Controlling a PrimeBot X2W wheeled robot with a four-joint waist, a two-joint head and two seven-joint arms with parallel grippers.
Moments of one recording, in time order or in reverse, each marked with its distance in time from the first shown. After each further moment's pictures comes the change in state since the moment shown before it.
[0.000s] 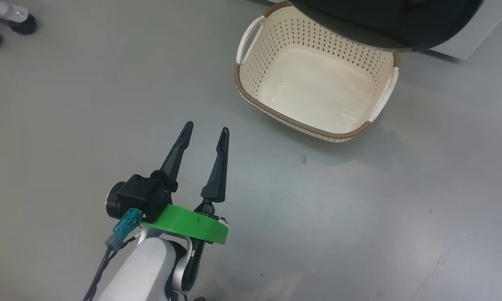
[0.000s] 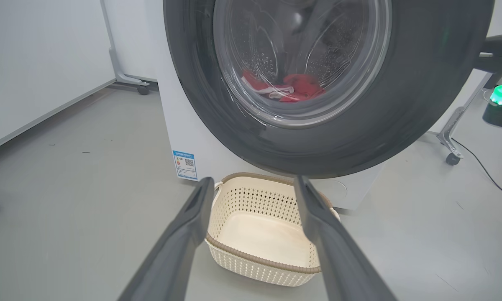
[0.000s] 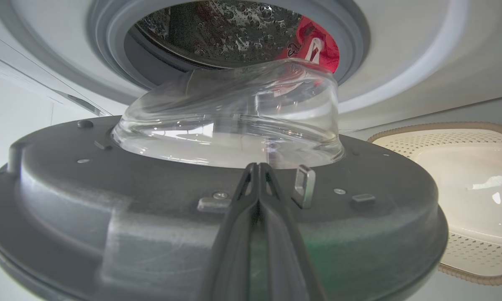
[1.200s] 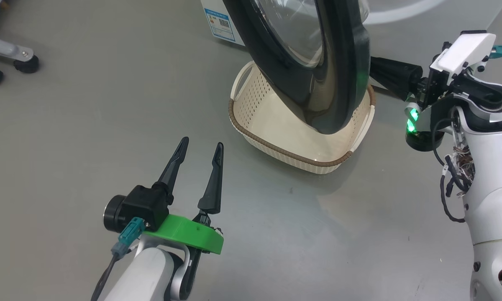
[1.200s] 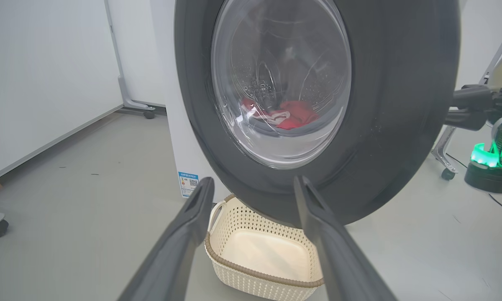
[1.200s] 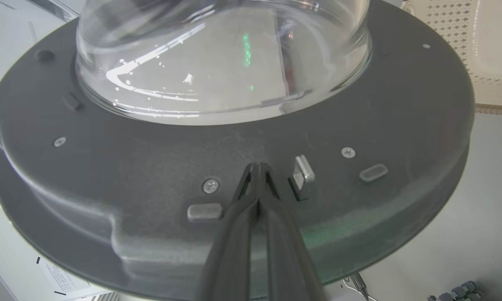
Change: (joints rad) left arm 0.032 0.000 0.012 0.051 0.035 0.000 0.000; right arm 0.194 0.185 0.052 0.074 0.134 -0.031 0.154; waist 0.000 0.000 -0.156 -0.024
